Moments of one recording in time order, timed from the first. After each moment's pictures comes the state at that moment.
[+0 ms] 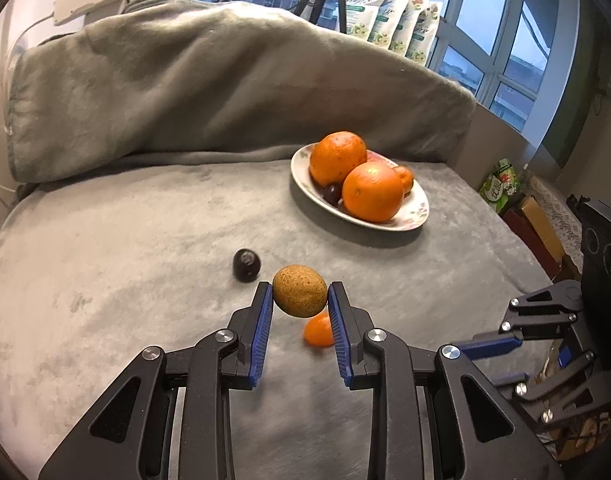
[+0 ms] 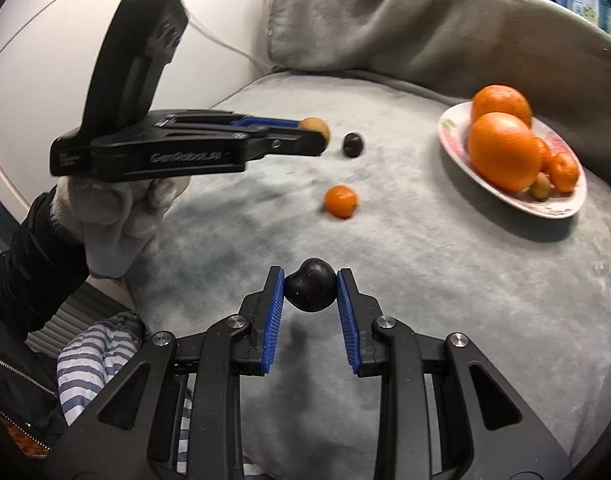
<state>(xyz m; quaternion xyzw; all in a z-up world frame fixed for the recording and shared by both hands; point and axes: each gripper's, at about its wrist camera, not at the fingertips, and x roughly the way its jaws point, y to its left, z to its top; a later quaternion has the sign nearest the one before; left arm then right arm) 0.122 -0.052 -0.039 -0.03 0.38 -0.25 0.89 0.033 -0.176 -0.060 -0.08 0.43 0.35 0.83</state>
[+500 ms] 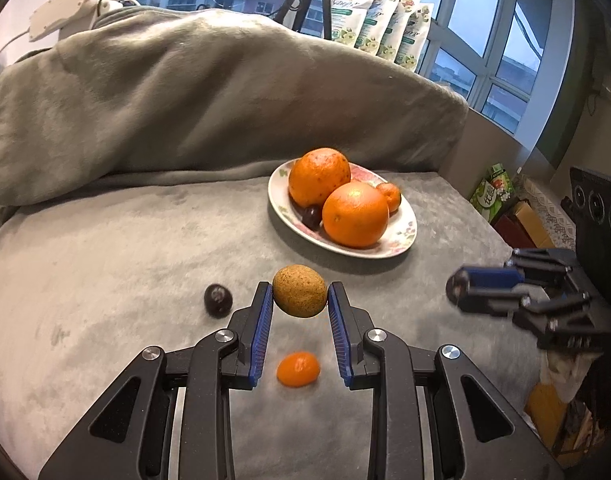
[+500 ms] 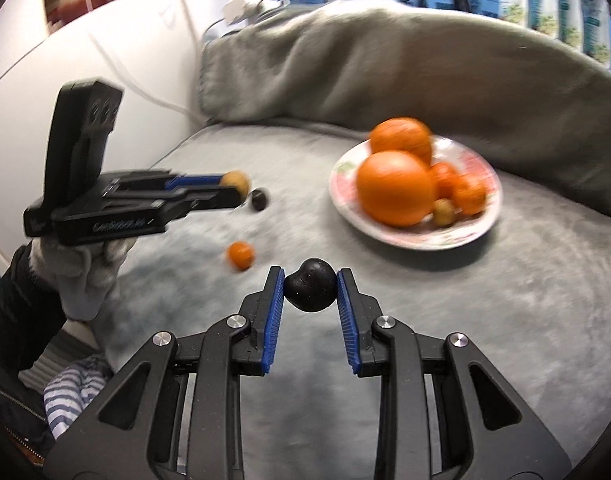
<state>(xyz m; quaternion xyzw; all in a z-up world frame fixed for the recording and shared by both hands) 0.140 -0.075 -0.031 -0.03 0.37 -0.26 0.89 0.070 -0.240 -0.029 -0.04 0.38 0.27 0.88</state>
